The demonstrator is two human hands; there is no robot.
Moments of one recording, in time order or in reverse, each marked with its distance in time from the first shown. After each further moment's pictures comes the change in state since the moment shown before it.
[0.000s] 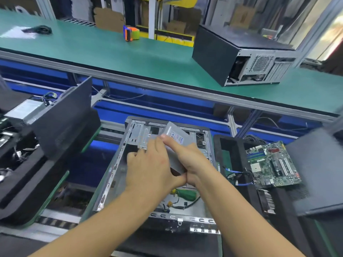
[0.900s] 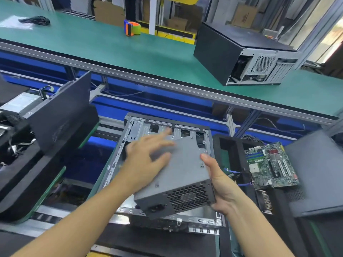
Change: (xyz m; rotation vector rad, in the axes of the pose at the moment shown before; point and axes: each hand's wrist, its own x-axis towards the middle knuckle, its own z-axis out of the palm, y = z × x) left_hand 0.022 -0.050 0.026 -0.827 -0.103 0.169; right_hand -0.019 0.039 -0.069 0.213 -0.433 0.099
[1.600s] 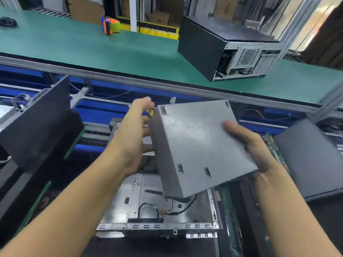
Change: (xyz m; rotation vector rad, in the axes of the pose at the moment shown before) left_hand 0.059 0.065 -0.026 -0.895 -0.012 -0.378; right_hand -0.025 -0.090 -0.029 -0.060 0.238 -0.301
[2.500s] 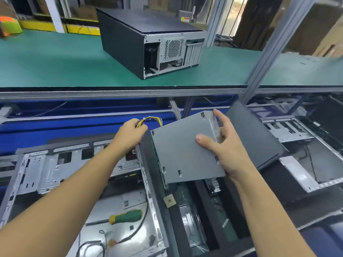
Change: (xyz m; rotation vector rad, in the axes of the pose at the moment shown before) left_hand 0.179 -0.108 0.141 0.791 -0.148 0.099; right_hand -0.022 -0.007 -0.141 -0.387 0.516 -0.411
